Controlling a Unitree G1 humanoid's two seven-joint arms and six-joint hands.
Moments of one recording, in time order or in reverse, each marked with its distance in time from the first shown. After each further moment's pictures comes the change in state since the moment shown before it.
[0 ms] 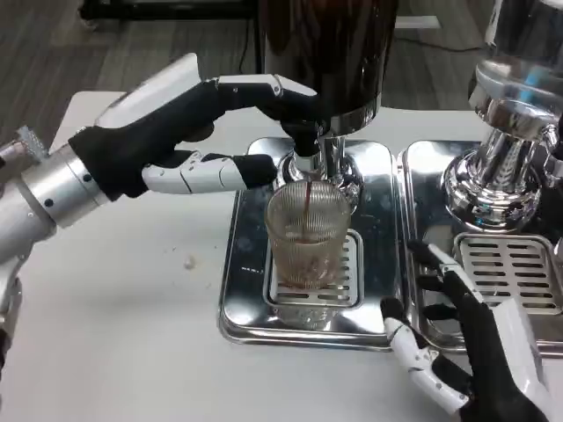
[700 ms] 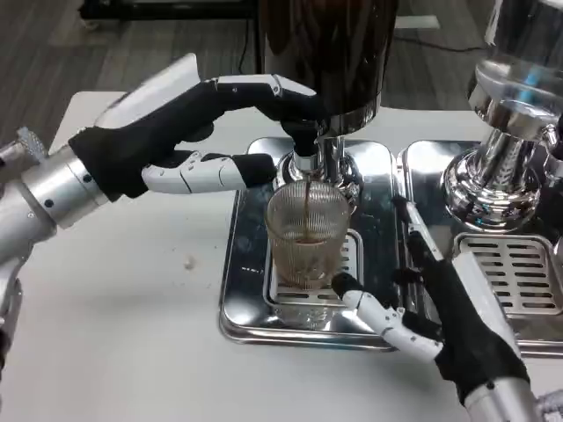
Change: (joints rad) left arm 0.003 0.000 -0.002 -0.002 -0.002 0.006 0.005; right arm -0.186 -0.002 -0.013 -0.049 0.078 0.202 0.258
